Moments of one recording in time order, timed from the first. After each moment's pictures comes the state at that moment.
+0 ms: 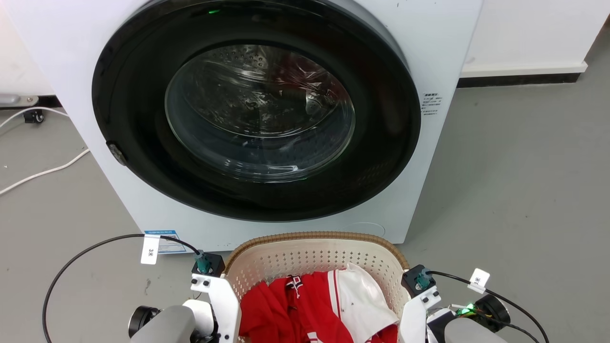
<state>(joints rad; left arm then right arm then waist) -0.60 0.20 -0.93 1.16 -0.88 -0.12 0.29 -0.54 -0.06 0.80 1.21 0.40 0.12 0.17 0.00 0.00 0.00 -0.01</state>
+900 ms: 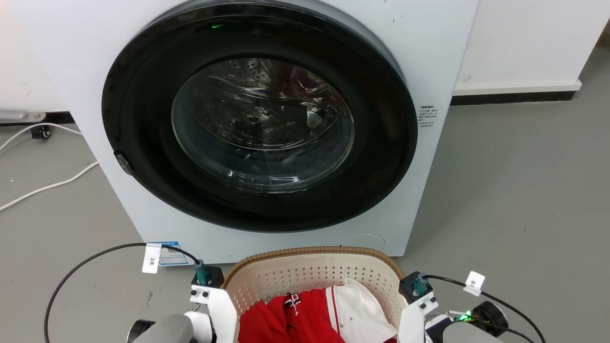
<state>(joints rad) -0.59 0.21 -1.03 1.16 -1.00 -0.12 0.36 -0.56 -0.06 1.02 1.24 0.62 0.12 0.19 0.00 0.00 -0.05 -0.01</state>
